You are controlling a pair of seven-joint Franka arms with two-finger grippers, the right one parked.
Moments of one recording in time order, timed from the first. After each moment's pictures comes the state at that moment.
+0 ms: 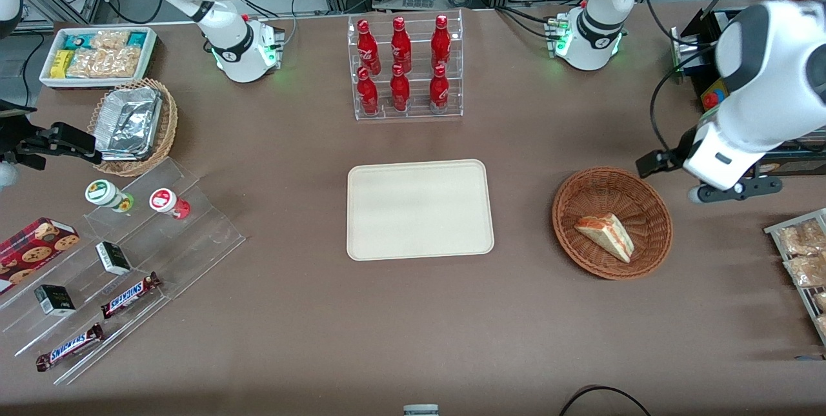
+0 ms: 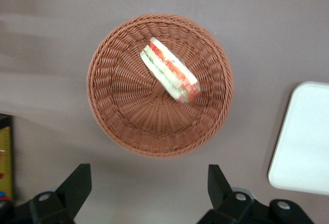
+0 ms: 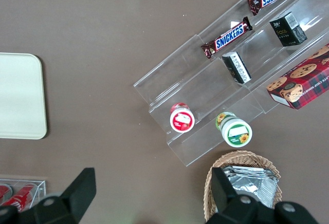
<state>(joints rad) -0.04 0.04 -0.06 -1.90 0.01 1.86 -0.32</state>
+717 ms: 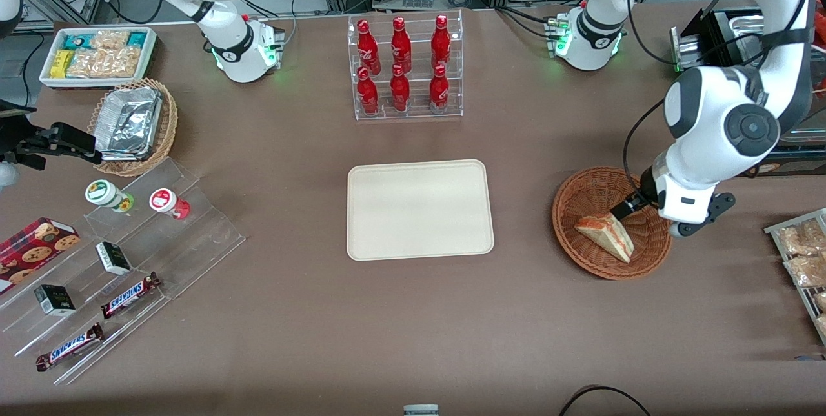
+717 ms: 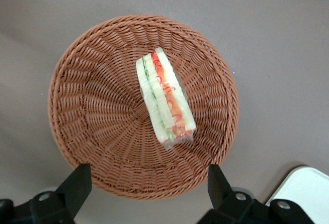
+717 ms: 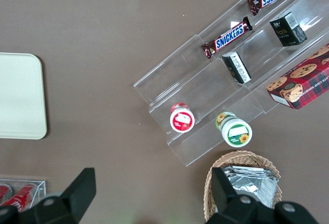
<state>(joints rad) -0.05 0.17 -0.07 -2.00 0.01 2.13 -0.69</state>
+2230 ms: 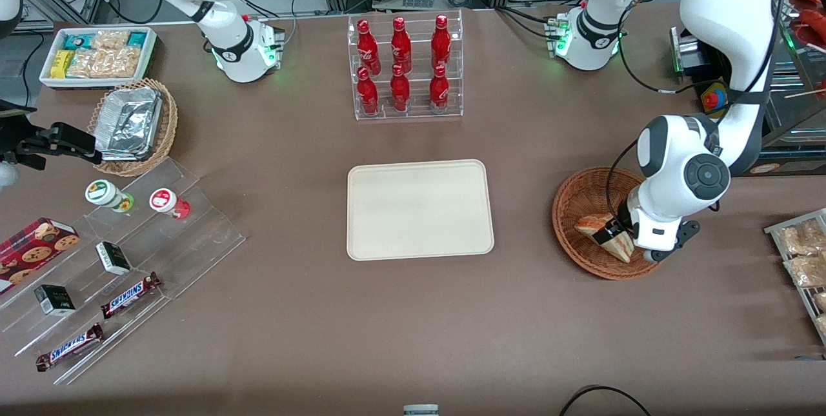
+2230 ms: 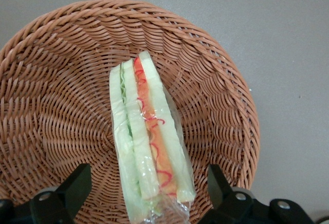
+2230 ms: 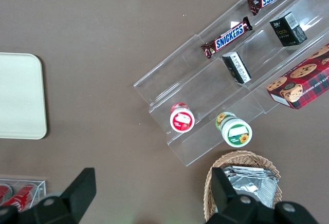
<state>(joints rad) -0.05 0.36 -0.07 -2.00 0.01 2.32 -0.72</state>
